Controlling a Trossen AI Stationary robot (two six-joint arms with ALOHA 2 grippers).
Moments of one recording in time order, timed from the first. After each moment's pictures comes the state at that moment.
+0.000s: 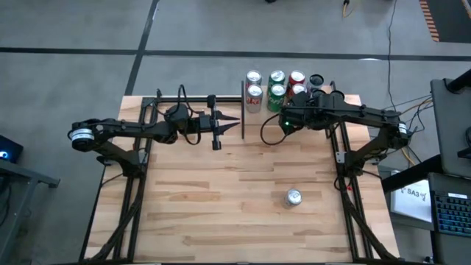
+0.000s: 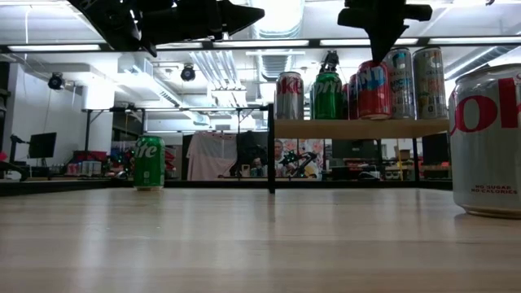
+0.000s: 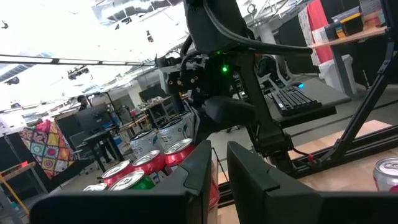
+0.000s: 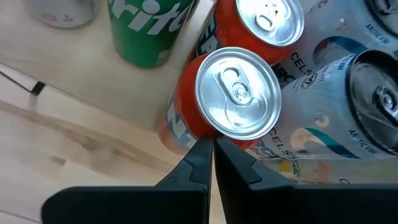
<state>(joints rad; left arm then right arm) 0.28 1.41 0.77 0.85 0.24 0.37 -0.16 1.50 1.63 -1.57 0.61 0.89</state>
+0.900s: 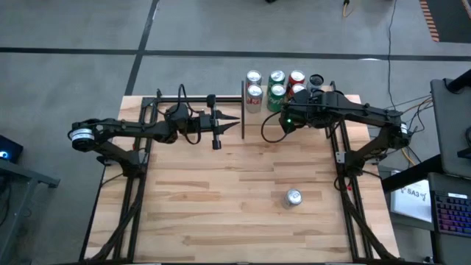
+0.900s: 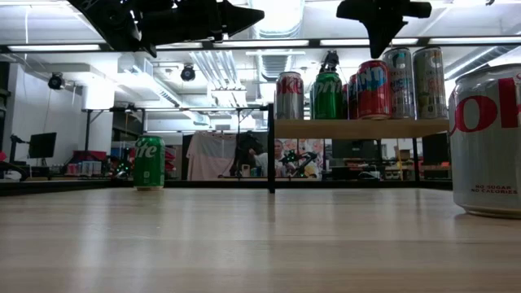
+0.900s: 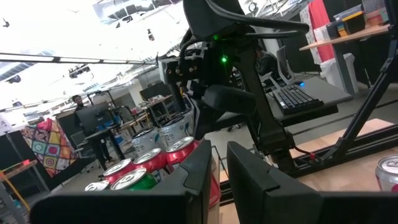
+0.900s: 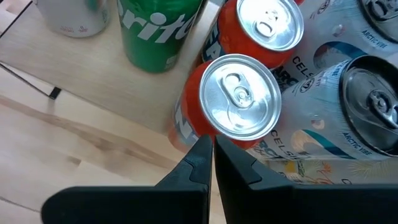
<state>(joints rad) 0.28 1.41 0.77 0.85 0.24 0.37 -0.16 1.49 1.67 -1.57 0.59 0.89</state>
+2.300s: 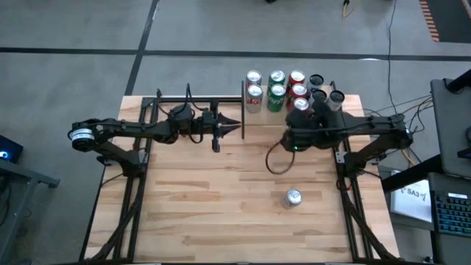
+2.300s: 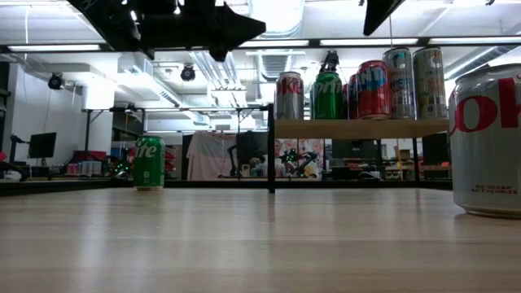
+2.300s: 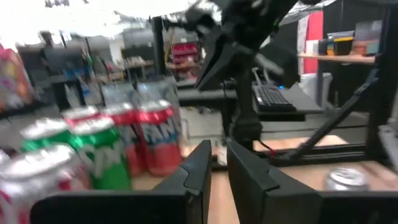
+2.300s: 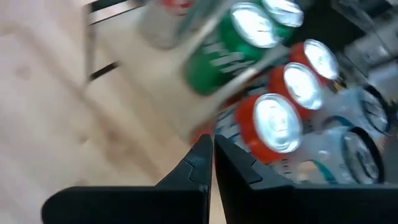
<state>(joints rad) 0.28 1.41 0.77 0.74 0.24 0.10 0.10 1.47 1.66 -1.53 0.78 0.65</state>
